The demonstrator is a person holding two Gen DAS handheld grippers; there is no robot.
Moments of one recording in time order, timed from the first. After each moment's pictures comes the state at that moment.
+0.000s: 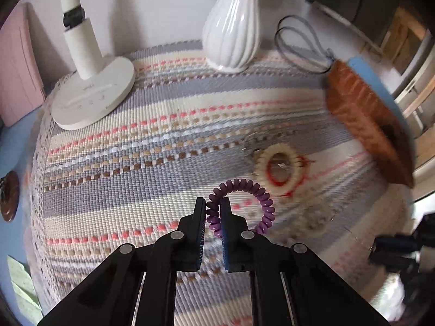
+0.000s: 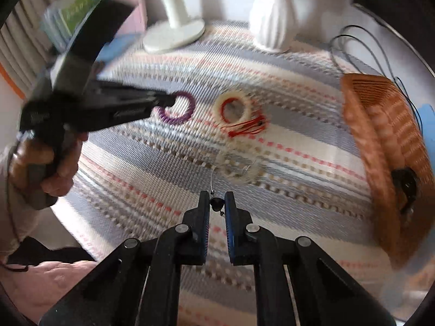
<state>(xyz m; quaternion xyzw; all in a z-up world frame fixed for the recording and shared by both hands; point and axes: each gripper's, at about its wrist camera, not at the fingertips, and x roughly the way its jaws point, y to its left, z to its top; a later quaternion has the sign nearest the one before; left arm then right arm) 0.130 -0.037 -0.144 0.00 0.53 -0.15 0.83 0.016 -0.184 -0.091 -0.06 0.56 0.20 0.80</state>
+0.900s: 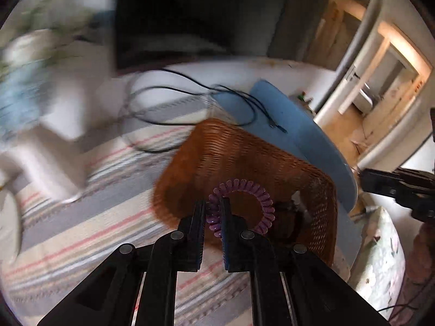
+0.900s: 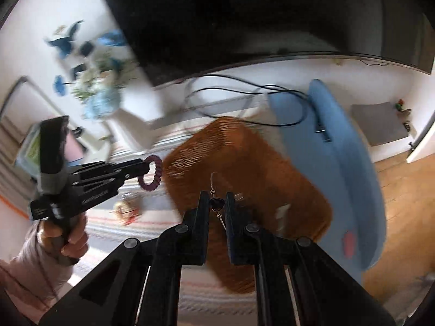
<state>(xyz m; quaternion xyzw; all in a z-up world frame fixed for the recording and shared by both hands) 0.201 -0.287 -0.065 0.04 0.48 -0.31 0.82 0.086 -0.448 -0.002 0.11 0.48 0.06 0.87</state>
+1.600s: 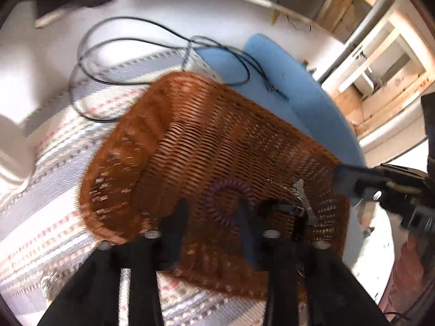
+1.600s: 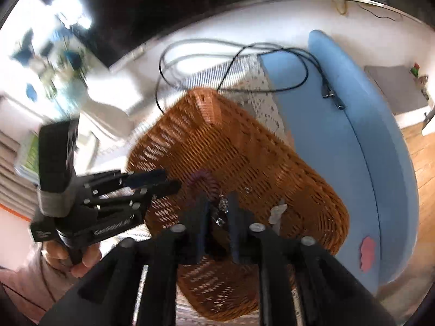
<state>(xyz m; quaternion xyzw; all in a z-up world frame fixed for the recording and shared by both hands) 0.210 -0.330 -0.115 0.03 0.55 -0.31 0.78 0.133 -0.489 -0.063 0.18 0.53 0.09 0.82</state>
